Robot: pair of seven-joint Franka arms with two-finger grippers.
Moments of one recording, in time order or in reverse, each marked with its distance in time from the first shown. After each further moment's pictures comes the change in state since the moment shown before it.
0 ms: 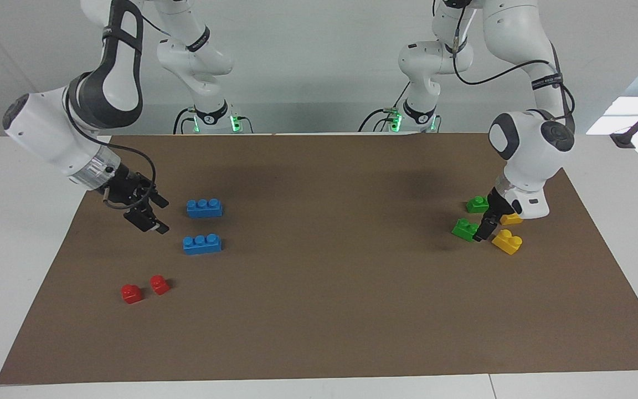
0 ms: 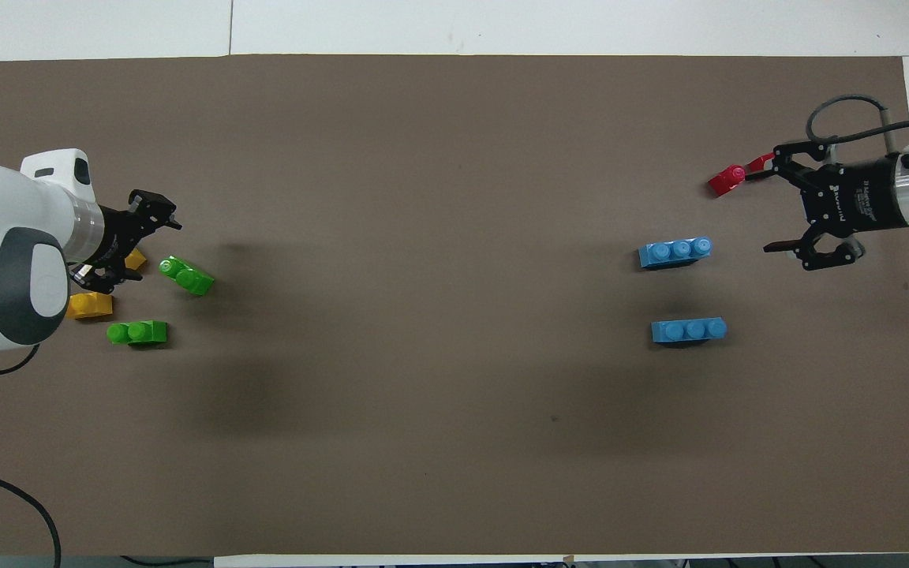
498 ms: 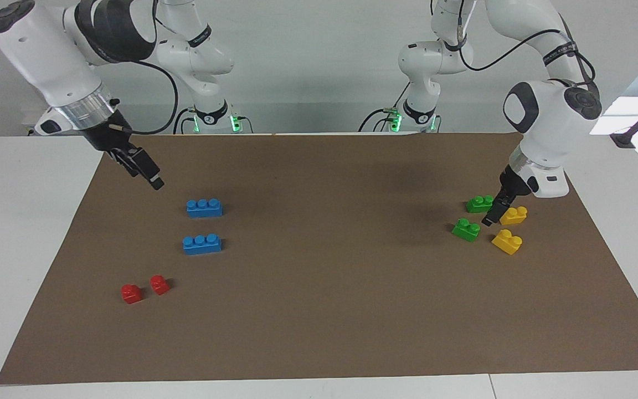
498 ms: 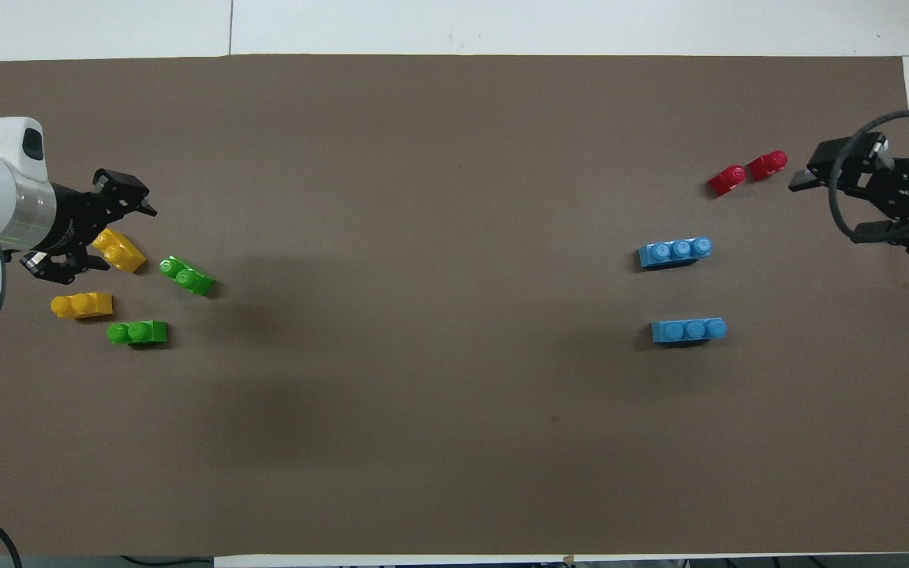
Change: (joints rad) left arm -0.002 -0.091 -0.008 0.067 0.000 -0.141 0.098; right arm 0.054 -0.141 0.015 0.104 -0.246 -0.152 -0.424
